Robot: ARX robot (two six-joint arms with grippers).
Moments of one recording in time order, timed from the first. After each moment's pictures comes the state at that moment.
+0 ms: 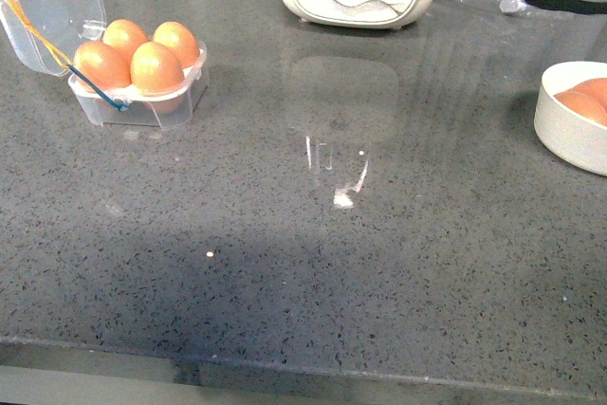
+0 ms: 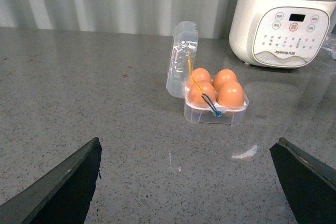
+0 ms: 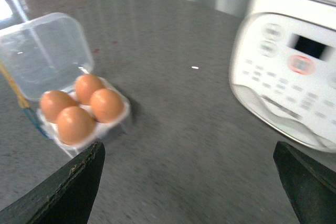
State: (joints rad) left arm 0.00 0.00 0.03 0.00 0.00 0.00; right arm 0.31 1.74 1.04 0.45 -0.47 -0.09
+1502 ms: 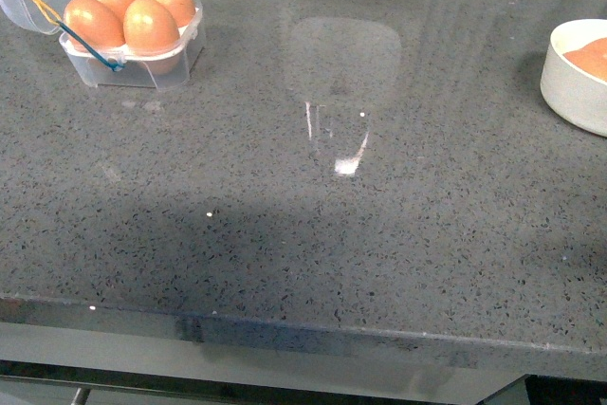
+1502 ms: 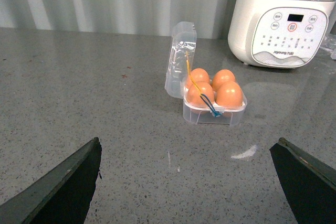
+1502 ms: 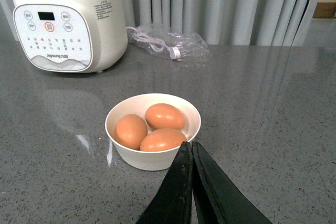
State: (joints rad) left arm 0.00 0.00 0.03 0.00 0.00 0.00; right arm 0.00 0.64 0.01 0.62 0.00 -0.01
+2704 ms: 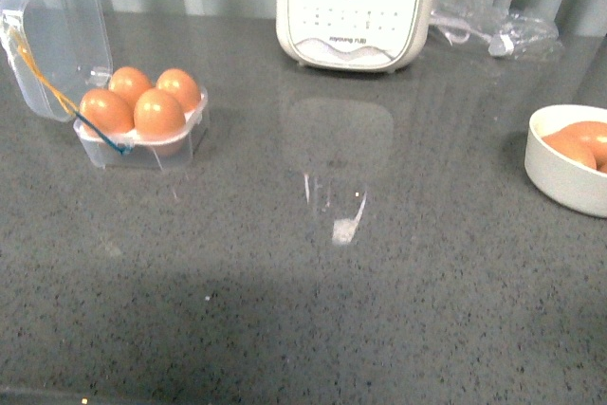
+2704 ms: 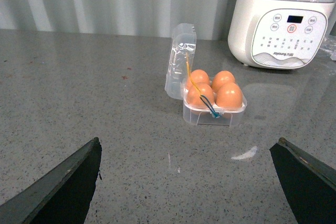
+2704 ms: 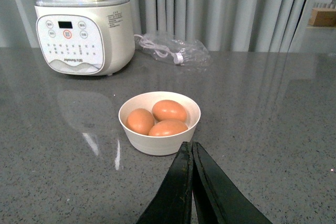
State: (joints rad) left arm 0.00 0.00 0.03 0.00 0.00 0.00; right arm 0.00 0.00 0.01 0.00 0.00 -0.01
